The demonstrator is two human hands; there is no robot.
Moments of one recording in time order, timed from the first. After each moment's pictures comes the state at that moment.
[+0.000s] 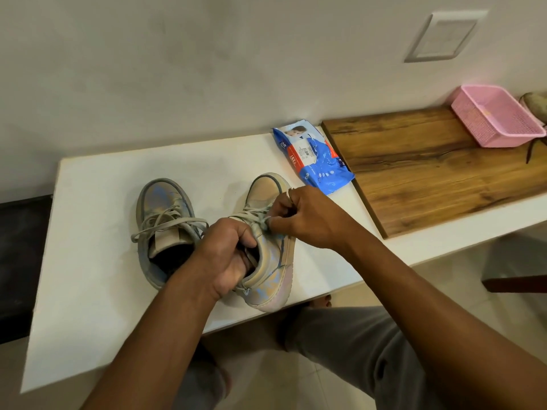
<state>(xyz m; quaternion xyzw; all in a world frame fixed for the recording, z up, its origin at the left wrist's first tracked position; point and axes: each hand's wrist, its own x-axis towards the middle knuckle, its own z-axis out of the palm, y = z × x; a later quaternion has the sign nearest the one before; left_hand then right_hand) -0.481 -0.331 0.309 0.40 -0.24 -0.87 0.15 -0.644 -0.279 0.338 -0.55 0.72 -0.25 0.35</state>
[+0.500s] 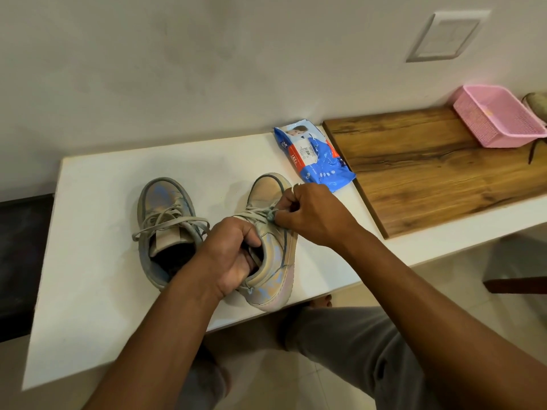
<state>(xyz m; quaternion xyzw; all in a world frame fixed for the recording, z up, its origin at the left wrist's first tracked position) -0.483 -0.329 0.312 0.40 -0.24 -0.87 0.15 -0.646 -0.282 0.334 -0.54 0.75 -0.25 0.30</state>
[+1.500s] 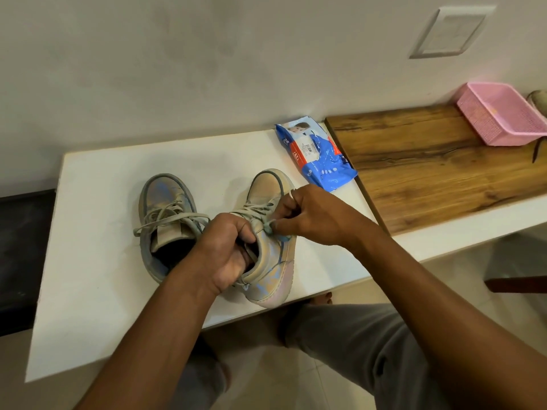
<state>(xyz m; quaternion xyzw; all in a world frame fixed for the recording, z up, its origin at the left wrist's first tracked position) -0.482 -0.331 0.312 0.40 -0.24 -0.87 0.16 -0.653 -0.277 0.342 -0.56 0.71 -0.20 0.38</state>
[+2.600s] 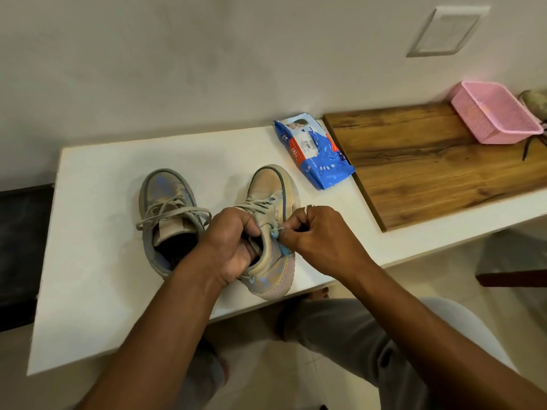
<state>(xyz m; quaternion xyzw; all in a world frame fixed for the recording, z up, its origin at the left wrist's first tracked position) -0.484 -0.327 0.317 0.40 -0.22 -0.87 0.18 -0.617 -0.230 0.336 -0.43 0.77 -0.32 0.34</state>
